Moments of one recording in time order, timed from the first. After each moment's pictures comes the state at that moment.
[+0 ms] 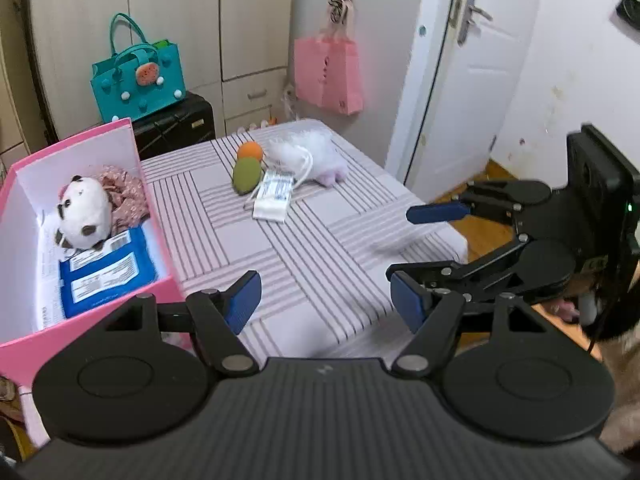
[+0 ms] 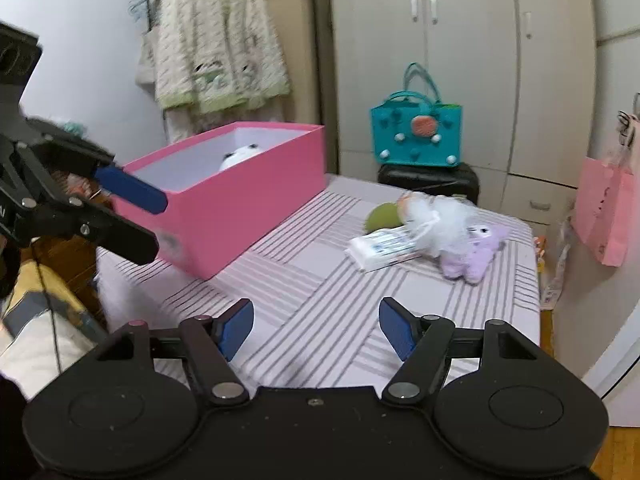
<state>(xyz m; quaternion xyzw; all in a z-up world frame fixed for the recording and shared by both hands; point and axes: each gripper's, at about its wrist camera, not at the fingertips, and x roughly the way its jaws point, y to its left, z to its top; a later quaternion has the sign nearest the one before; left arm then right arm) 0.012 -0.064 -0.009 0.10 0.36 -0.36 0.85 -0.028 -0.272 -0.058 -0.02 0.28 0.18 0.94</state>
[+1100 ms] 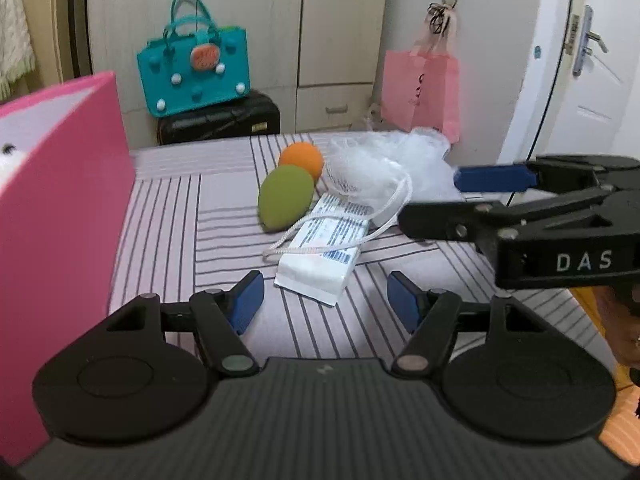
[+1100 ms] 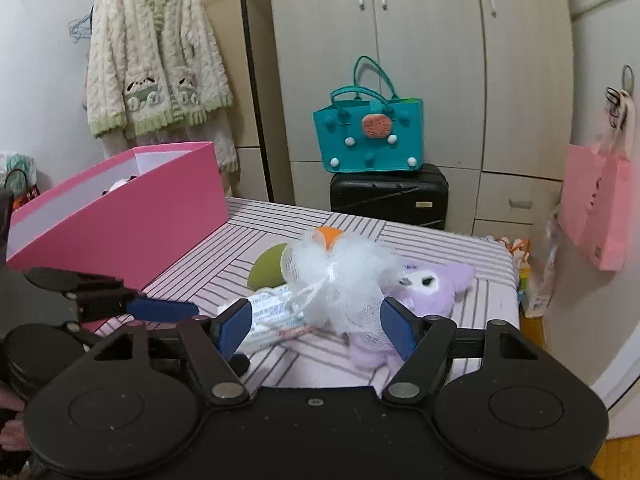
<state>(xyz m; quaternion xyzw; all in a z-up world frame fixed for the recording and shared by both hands) 0.132 -0.160 -0.122 0.04 0.33 -0.24 0.91 0.116 -0.319 -0.090 0.00 0.28 0.15 0.95</state>
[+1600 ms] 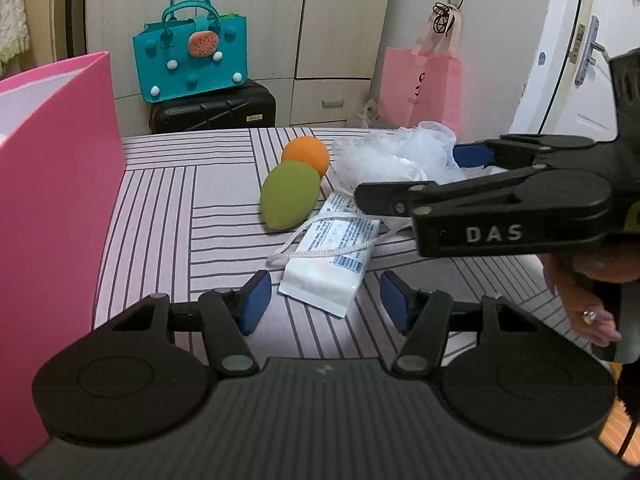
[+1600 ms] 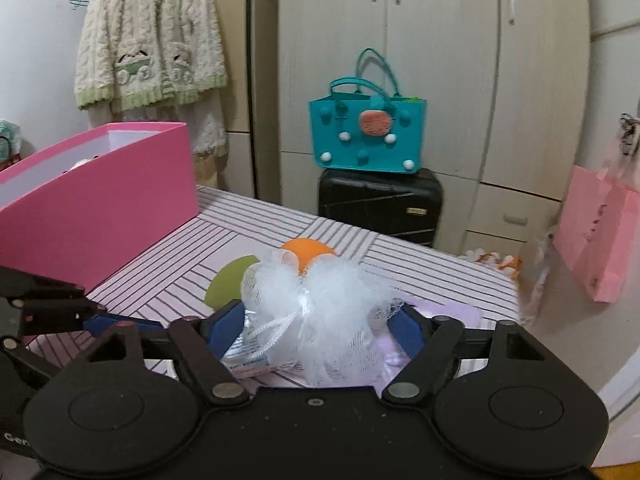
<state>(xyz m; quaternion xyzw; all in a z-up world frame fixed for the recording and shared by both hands) 0.154 -0.156 -0.130 0.02 0.34 -0.25 0.90 0.162 -0.313 -0.102 -0.05 0.29 0.14 0.95</state>
